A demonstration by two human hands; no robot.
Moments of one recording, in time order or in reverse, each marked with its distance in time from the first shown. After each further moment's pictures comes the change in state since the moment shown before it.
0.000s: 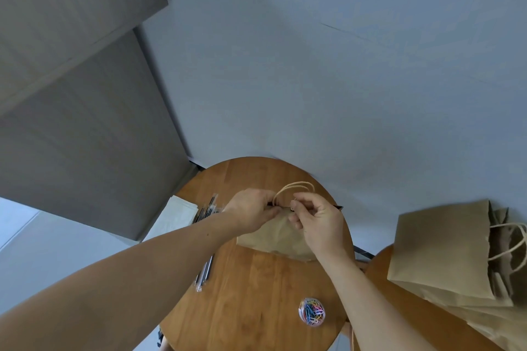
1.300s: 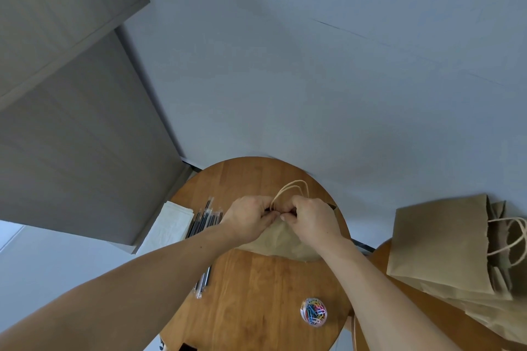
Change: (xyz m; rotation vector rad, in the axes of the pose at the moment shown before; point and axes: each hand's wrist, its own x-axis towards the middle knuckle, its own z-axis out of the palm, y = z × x) left_hand 0.002 -0.011 0.010 -0.127 0.028 0.016; right_hand 0.036 0.001 0.003 -0.886 -0.349 -0.201
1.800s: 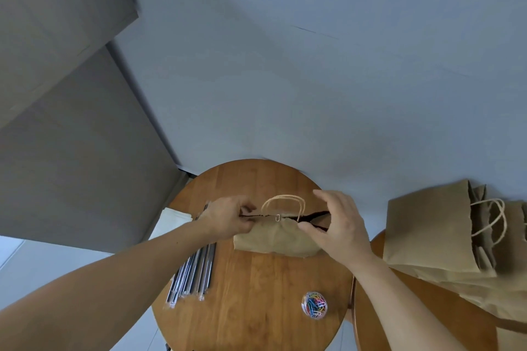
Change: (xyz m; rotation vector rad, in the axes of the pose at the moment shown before) left_hand -0.012 -0.020 -0.031 0.130 -0.157 -0.158; right_hand -0.058 0.042 -0.016 0.192 0.402 -0.066
